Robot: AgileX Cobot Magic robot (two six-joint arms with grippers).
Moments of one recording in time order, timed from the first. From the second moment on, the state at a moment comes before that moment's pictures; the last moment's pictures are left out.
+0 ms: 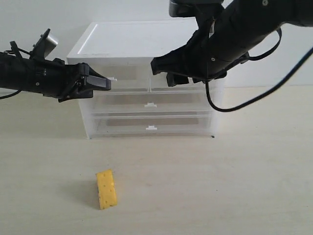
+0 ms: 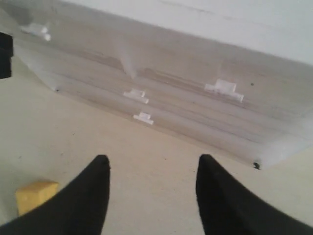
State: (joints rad) left arm -0.07 1.89 -1.25 -1.37 0.78 1.17; right arm 0.58 1.63 -1.35 -0.07 0.58 0.24
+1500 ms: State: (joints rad) left arm -0.07 1.89 -1.25 -1.32 0.81 1.19; right arm 0.47 1.78 -1.36 -0.08 0.34 0.31
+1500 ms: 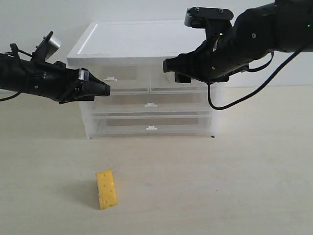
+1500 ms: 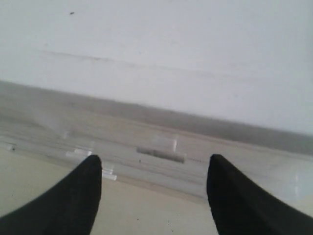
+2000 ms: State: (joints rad) left arm -0.07 1.89 -1.25 -1.51 0.91 1.16; right arm 0.48 1.86 -1.43 -0.07 0.39 0.32
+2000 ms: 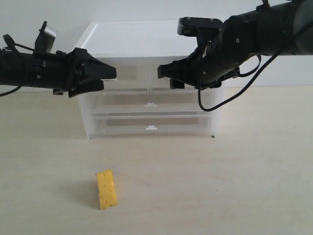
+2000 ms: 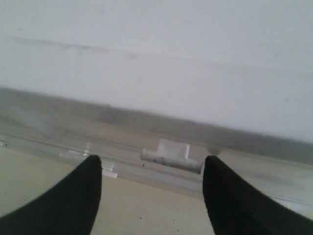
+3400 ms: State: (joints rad) left arm 0.00 2.16 -1.39 -1.71 1.22 1.08; right arm 0.48 1.86 -1.43 -0.07 0.40 0.29
